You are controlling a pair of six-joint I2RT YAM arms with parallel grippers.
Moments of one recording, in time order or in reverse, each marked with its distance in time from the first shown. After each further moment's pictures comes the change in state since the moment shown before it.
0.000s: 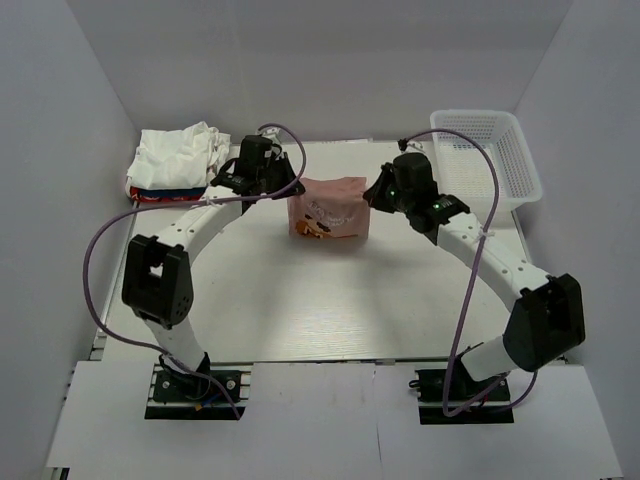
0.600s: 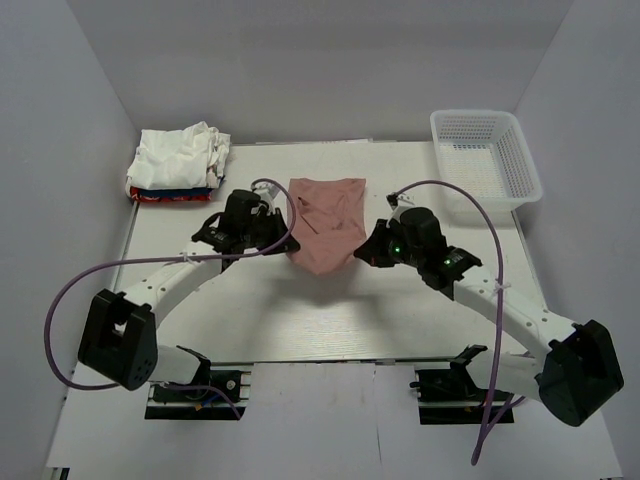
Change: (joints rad) left arm -0.053 -0.368 -0.502 0.041 0.101 -0.035; right arm 0.096 -0.273 -0.411 0.107 -0.253 -0.027
